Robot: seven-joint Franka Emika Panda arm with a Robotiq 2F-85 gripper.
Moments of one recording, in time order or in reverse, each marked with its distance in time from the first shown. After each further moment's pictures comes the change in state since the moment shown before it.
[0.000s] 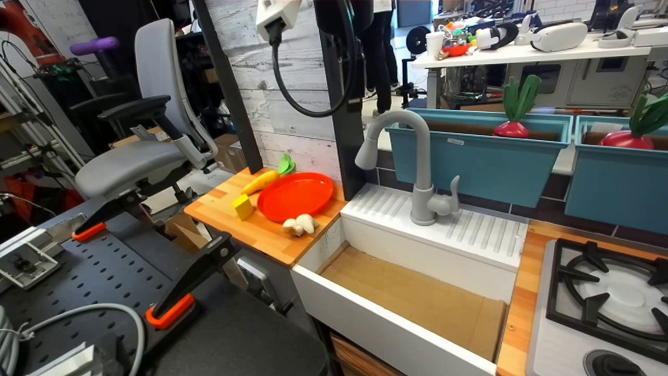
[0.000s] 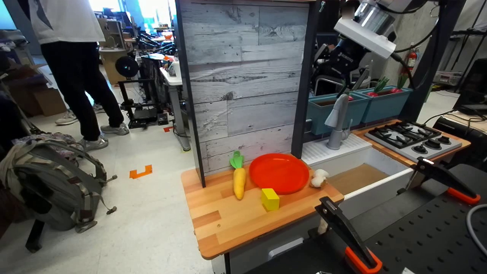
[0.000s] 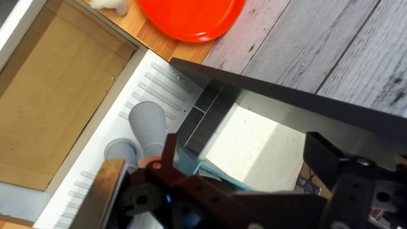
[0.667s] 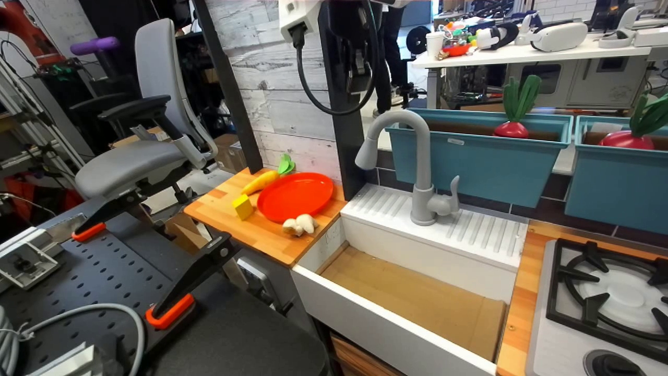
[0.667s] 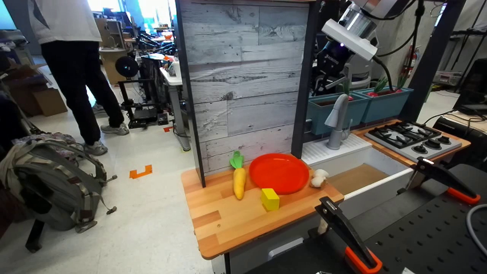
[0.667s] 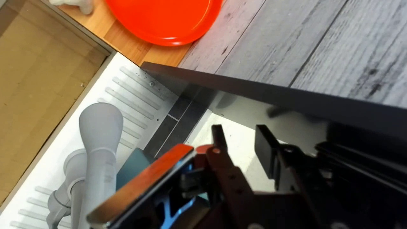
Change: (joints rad) arm -0.006 0.114 0.018 0.171 -0.003 -0.100 0.004
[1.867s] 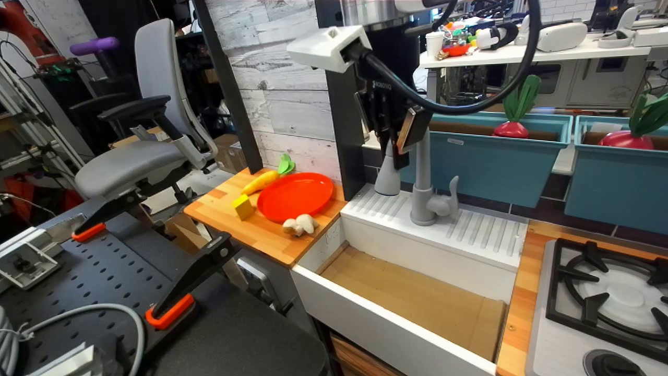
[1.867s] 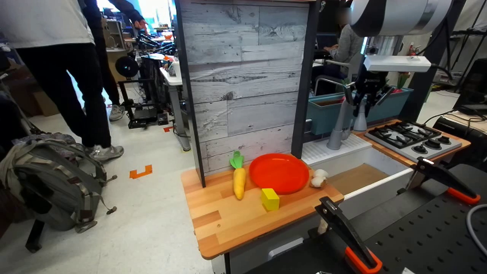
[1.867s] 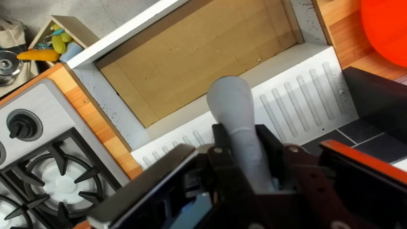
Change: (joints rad) arm 0.097 0.016 -0.239 -0.106 -0.551 0.037 -0.004
